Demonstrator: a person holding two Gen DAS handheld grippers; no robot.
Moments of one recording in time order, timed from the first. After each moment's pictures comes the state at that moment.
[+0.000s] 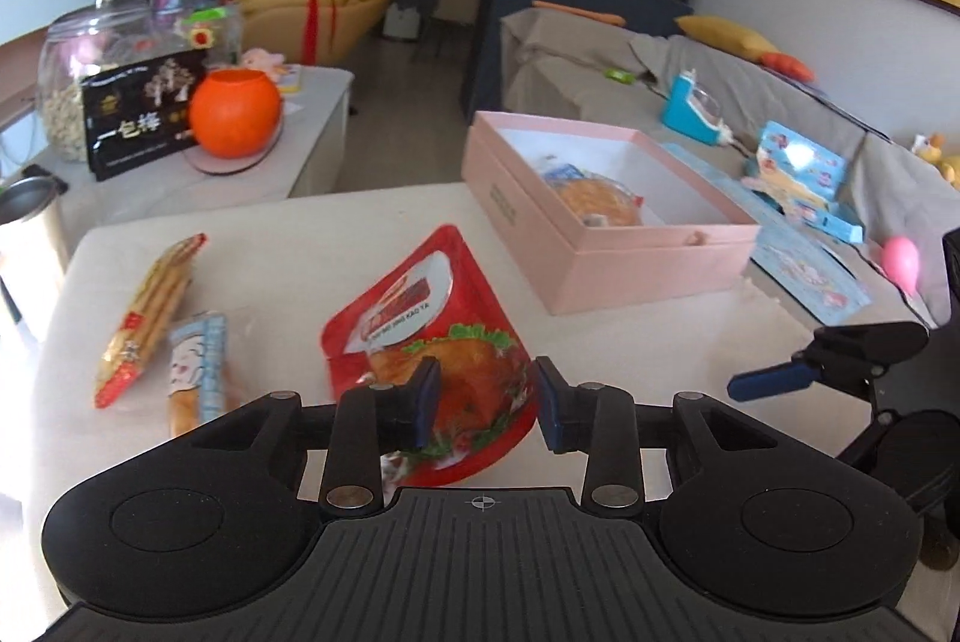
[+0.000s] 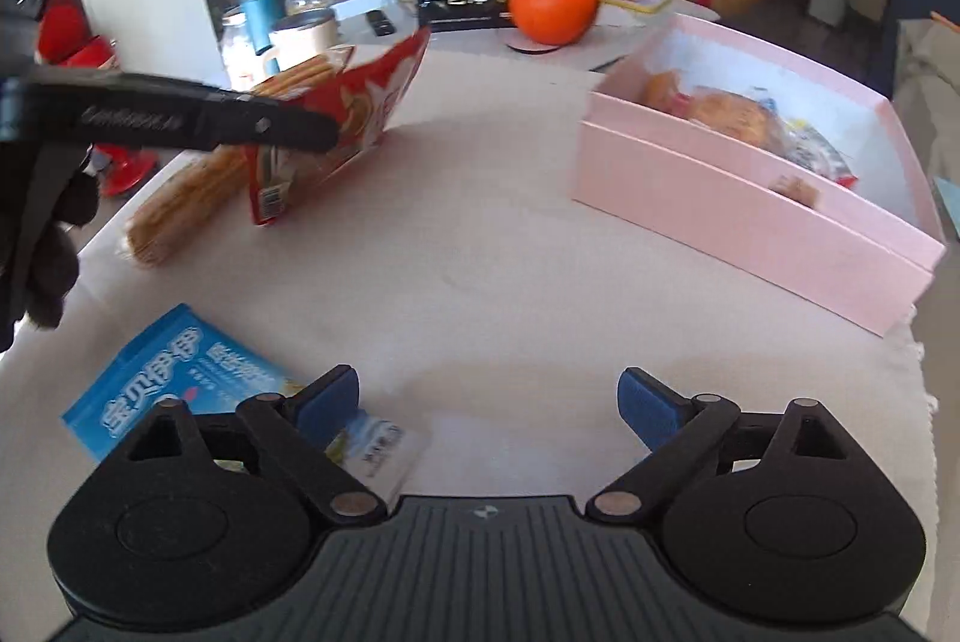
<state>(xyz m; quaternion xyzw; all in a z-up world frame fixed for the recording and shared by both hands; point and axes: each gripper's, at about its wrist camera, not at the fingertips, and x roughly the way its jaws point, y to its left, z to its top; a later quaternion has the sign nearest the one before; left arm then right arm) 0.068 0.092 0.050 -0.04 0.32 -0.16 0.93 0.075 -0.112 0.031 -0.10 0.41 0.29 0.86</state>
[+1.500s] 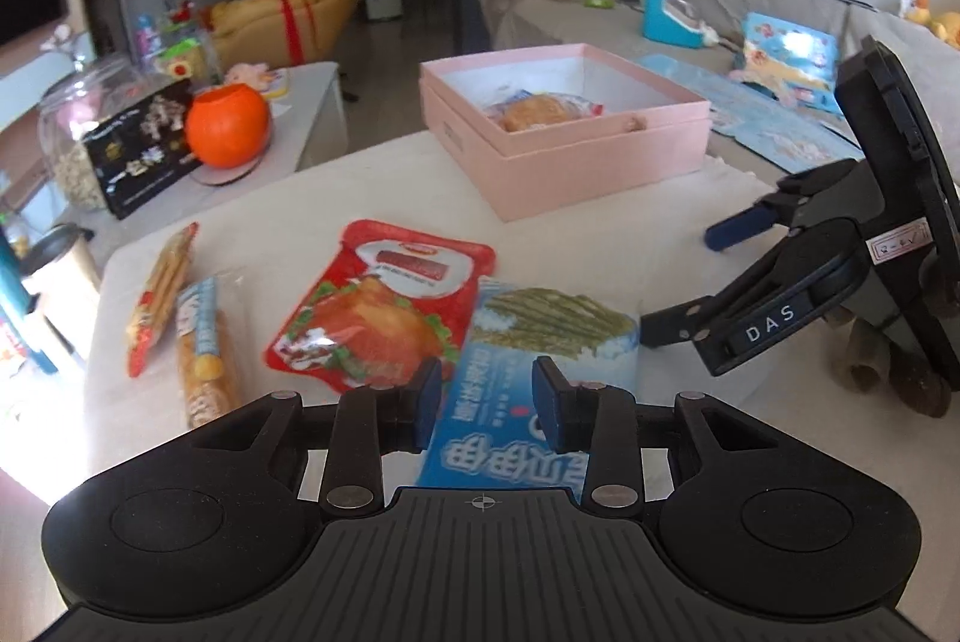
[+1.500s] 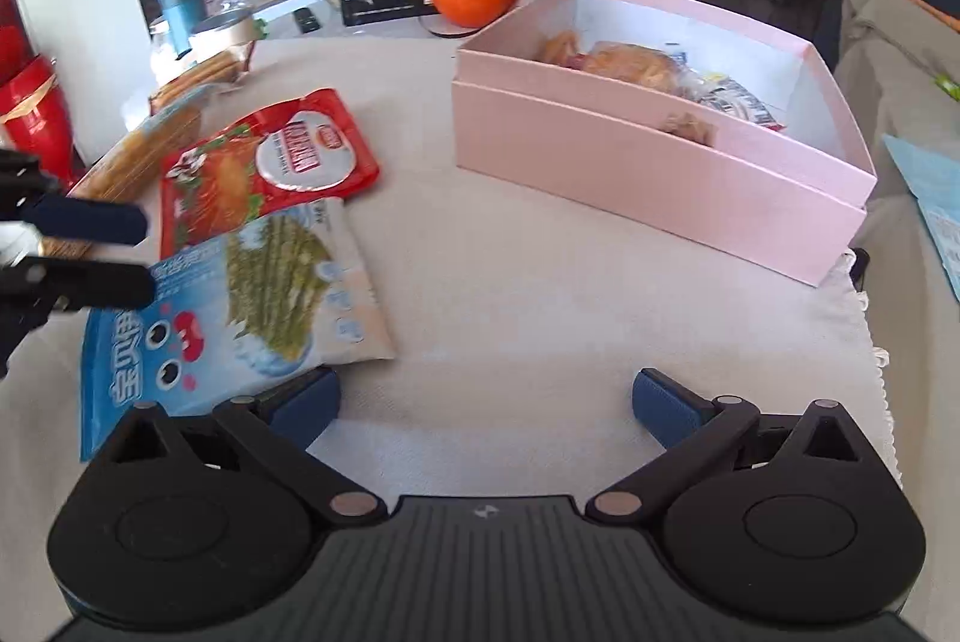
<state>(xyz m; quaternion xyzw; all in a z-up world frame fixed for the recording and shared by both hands) 0.008 0.056 0.049 0.07 0.34 -0.12 0.93 0.098 -0.145 0.016 -0.09 0.42 0.23 0.87</state>
